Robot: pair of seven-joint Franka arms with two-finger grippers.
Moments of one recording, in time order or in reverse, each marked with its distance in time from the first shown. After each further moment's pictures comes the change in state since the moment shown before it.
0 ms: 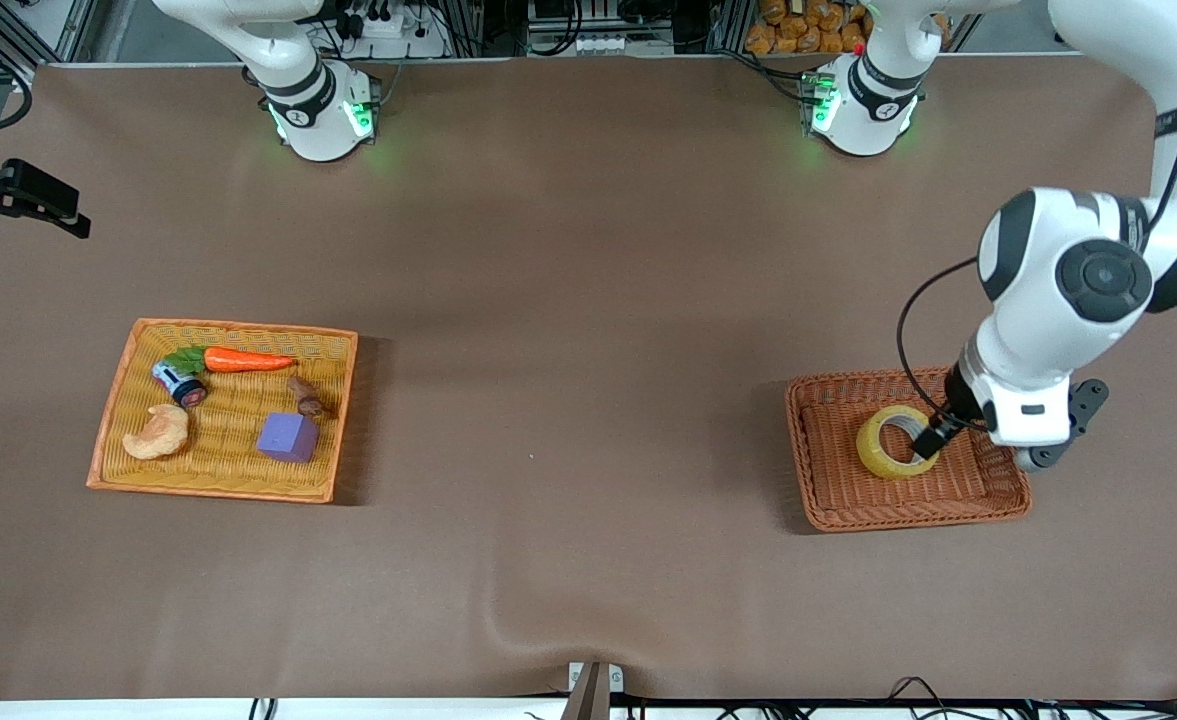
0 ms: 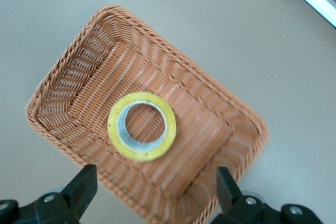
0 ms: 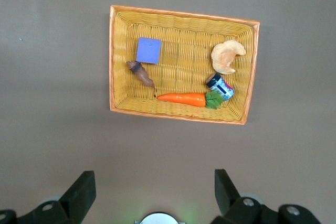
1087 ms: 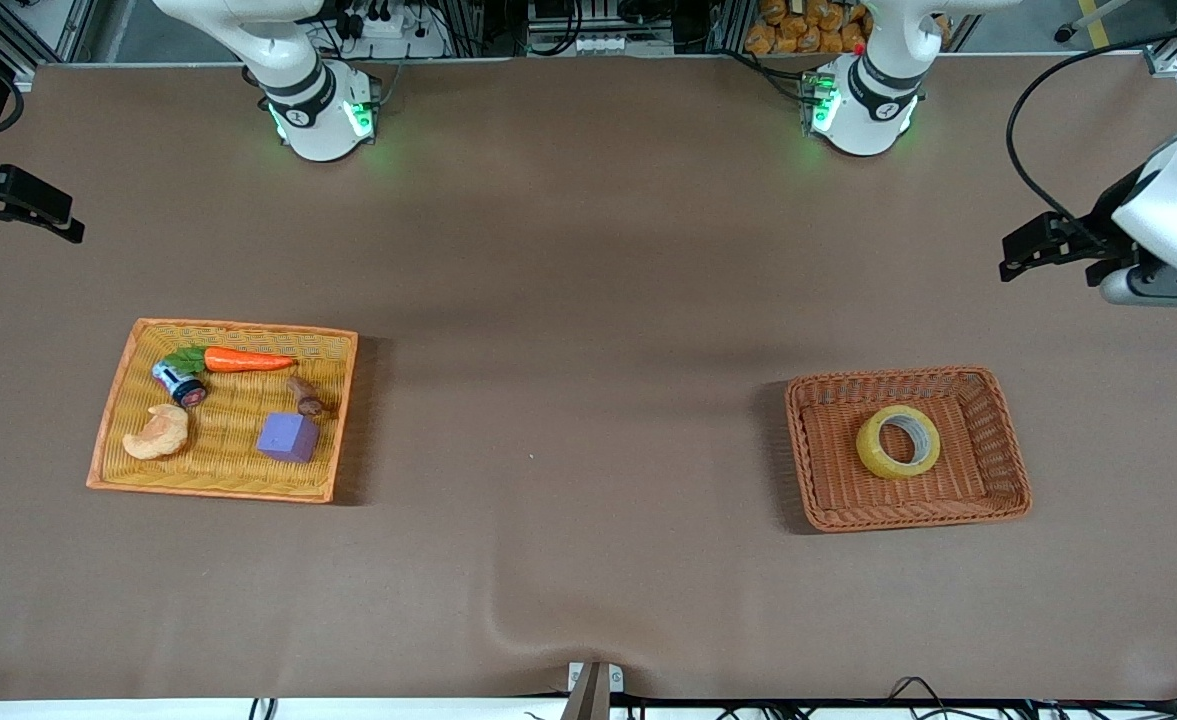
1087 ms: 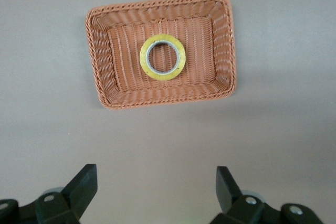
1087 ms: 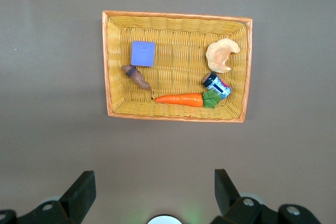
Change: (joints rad) left arm -0.023 -0.273 0.152 0.129 -0.212 -0.506 0.921; right arm -0.003 0.003 -0.016 -0.005 -0.001 0.012 0.043
